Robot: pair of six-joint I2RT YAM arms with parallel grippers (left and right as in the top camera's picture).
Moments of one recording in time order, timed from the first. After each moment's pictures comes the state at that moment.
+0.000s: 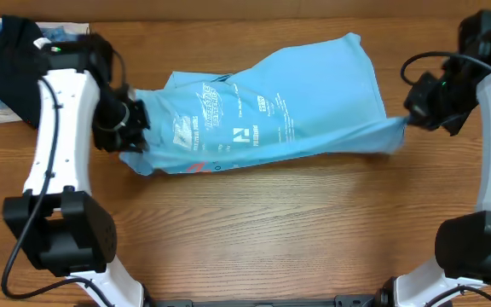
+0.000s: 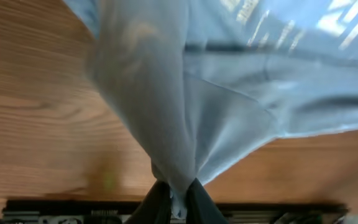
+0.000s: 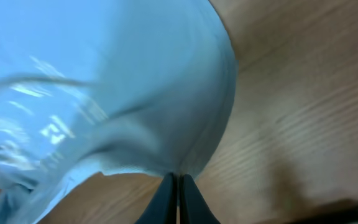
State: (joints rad) left arm 0.05 1.89 1.77 -1.60 0.22 -0.25; right arm -0.18 1.80 1.89 -1.58 -0.18 0.47
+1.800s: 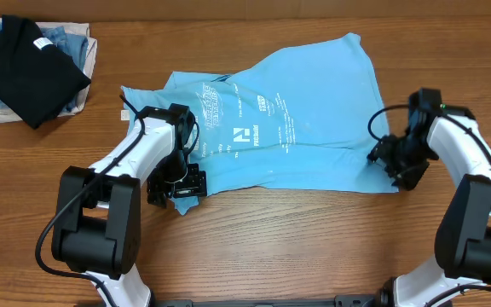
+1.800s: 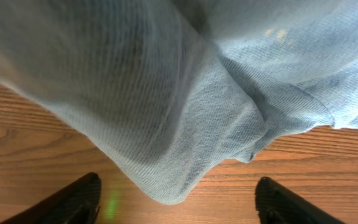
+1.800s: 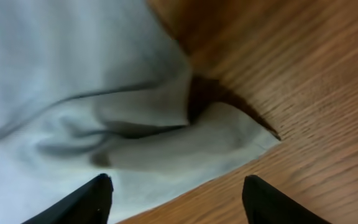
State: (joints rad) left arm -0.23 1.89 1.21 -1.19 0.09 -0.36; right arm -0.18 1.81 1.15 -0.99 -0.11 0.57
